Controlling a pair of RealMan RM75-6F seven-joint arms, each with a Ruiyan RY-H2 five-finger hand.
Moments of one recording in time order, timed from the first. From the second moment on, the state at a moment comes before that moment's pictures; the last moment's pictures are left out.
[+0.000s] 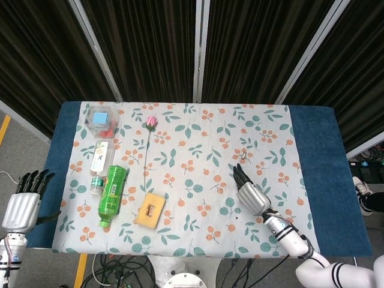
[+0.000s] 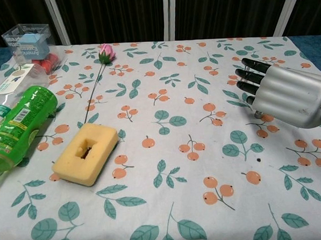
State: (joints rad) left arm -0.11 -1.22 -0.04 -1.51 1.47 1.44 0.03; right arm 0.56 -1.53 -0.02 -1.40 -1.51 1.09 -1.37
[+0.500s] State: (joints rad) left arm -0.12 -1.21 -0.05 -1.52 1.48 1.44 0.04; right arm 0.53 -1.48 0.03 -1.54 -1.51 1.19 -1.16
